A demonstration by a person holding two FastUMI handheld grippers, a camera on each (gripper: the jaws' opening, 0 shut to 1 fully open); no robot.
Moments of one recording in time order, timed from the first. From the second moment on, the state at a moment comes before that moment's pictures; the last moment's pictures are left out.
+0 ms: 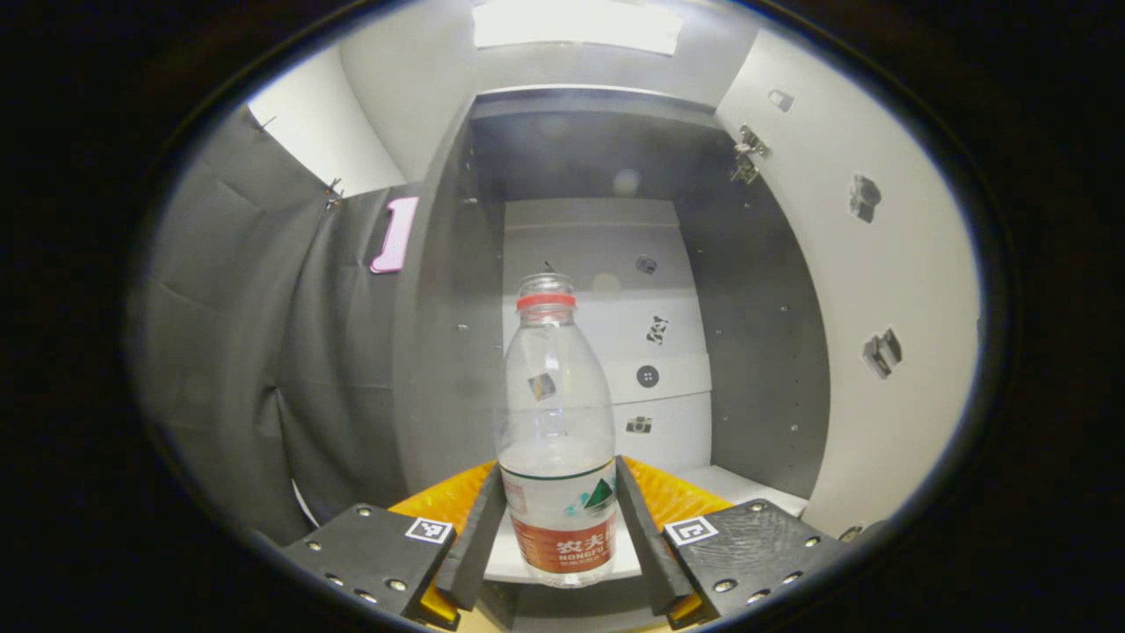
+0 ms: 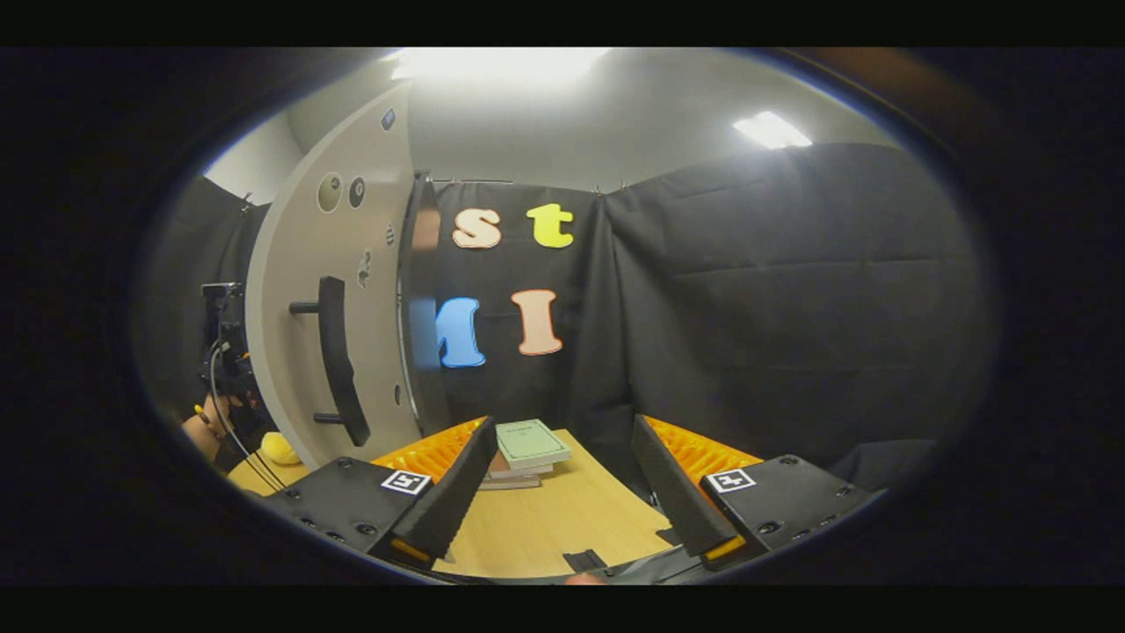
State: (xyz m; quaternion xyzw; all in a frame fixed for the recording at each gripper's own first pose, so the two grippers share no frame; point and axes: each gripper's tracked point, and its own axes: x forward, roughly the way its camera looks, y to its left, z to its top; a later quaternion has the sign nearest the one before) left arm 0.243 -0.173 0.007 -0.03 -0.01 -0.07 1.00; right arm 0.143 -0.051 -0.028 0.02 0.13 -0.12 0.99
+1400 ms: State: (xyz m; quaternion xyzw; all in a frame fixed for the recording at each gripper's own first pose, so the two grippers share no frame) left arm 0.014 -0.059 -0.211 -0.07 0.11 -0.03 0.99; right arm 0.160 -0.020 -0.069 0.05 0.14 -0.05 0.99
